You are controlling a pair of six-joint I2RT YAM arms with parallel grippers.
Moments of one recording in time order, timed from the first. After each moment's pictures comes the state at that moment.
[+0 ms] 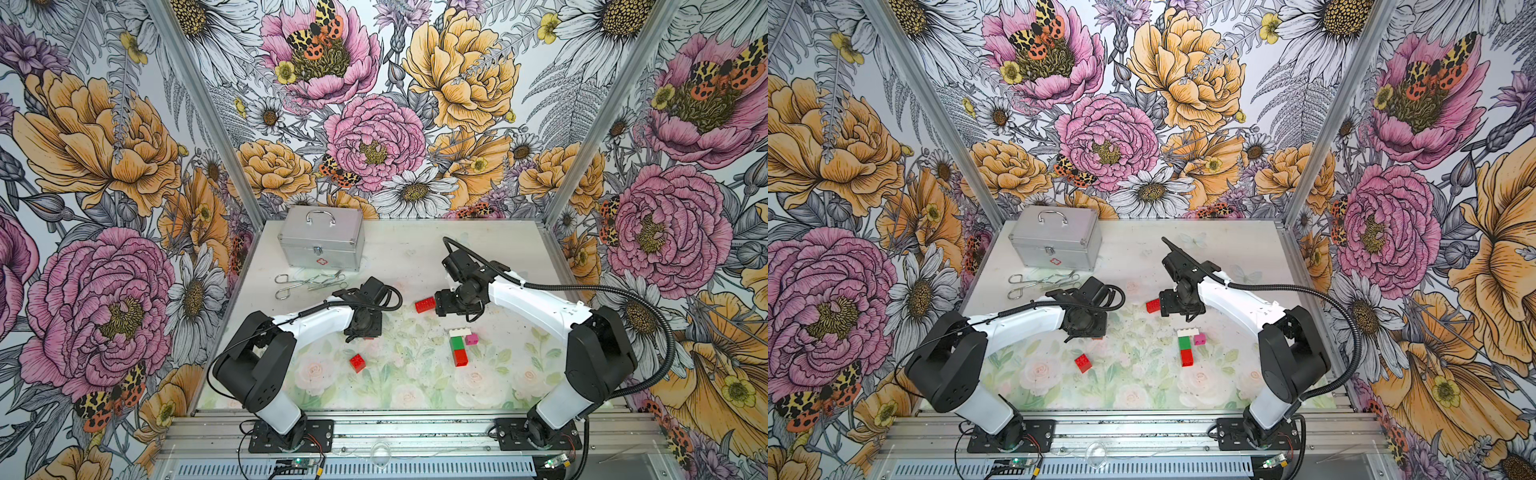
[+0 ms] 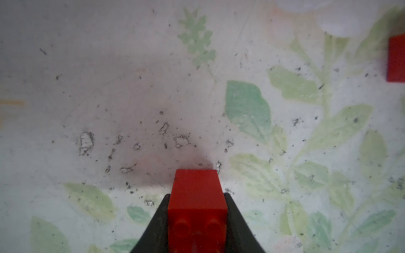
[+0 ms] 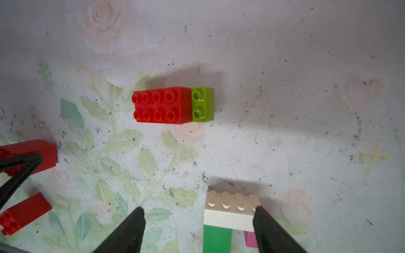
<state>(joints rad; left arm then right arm) -0.63 1.64 1.00 -0.69 -0.09 -0.58 0.53 1.62 1.23 -0.89 -0.06 0.42</state>
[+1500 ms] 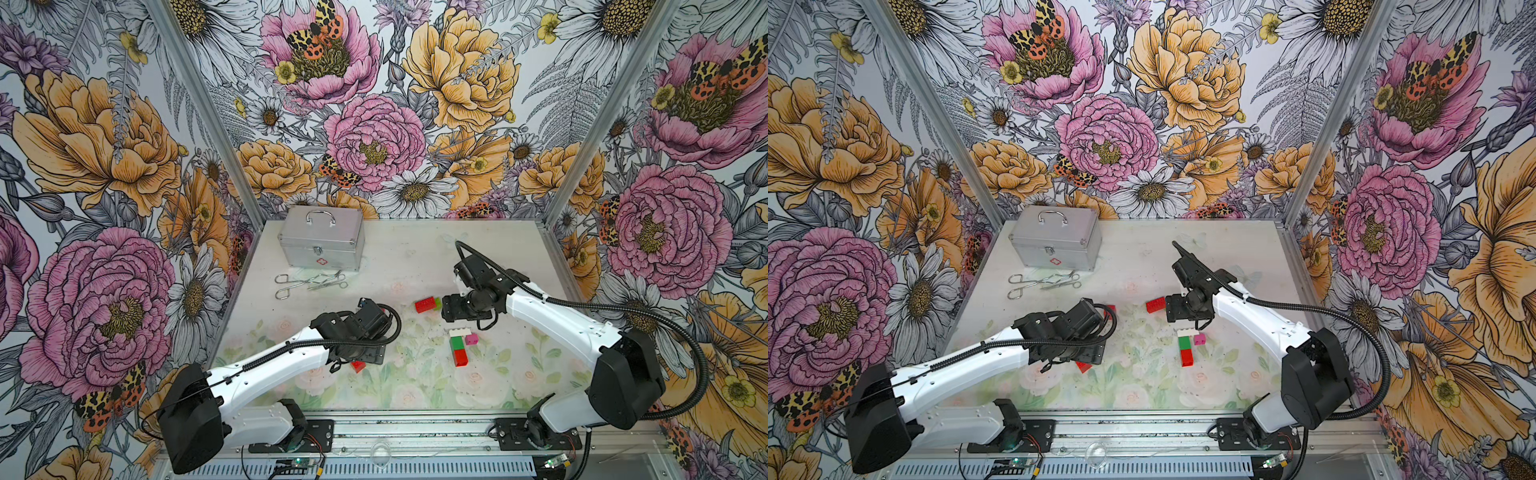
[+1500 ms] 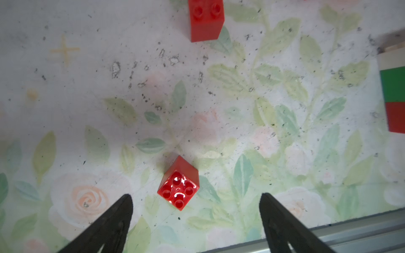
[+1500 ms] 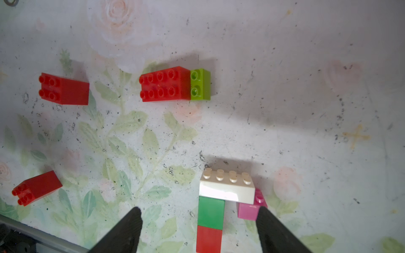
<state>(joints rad) -0.90 1.20 0.85 -0.97 -0.23 -0.68 0.56 1.47 1.14 -0.89 -0.08 0.41</state>
